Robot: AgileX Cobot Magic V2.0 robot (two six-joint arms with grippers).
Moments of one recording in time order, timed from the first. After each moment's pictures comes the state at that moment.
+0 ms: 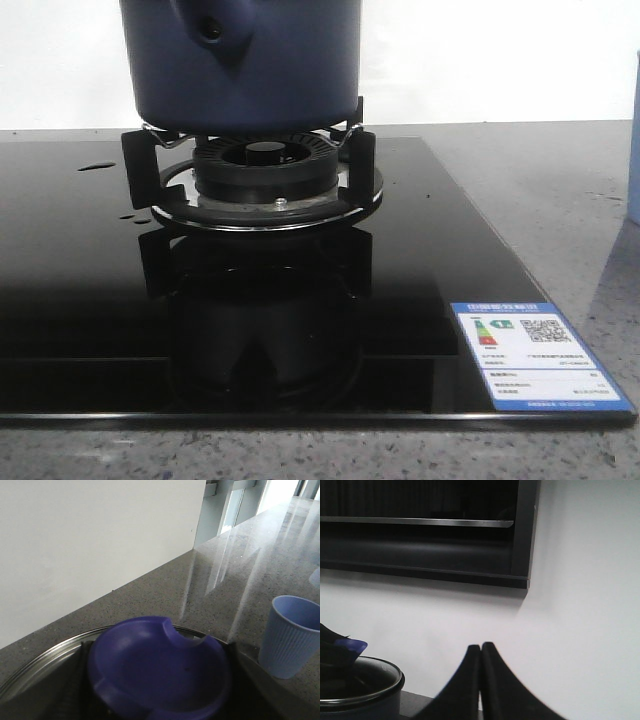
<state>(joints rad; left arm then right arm) -0.28 1.53 -1.16 -1.67 0.74 1.74 -0.09 0.36 -0.50 -1.16 -0.33 1.11</state>
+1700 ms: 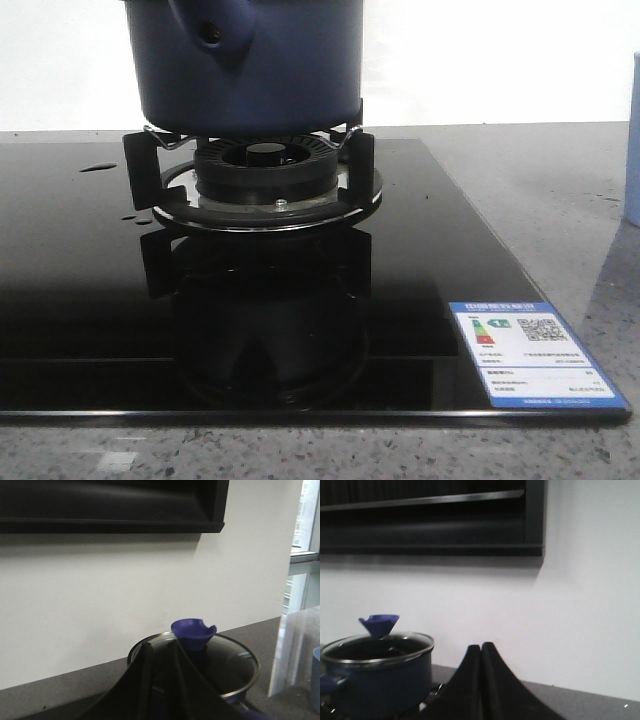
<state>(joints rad) -0.07 0.59 -0.63 -1.53 0.45 1.47 -0.09 0.20 -0.37 -1.47 -0.37 1.50</state>
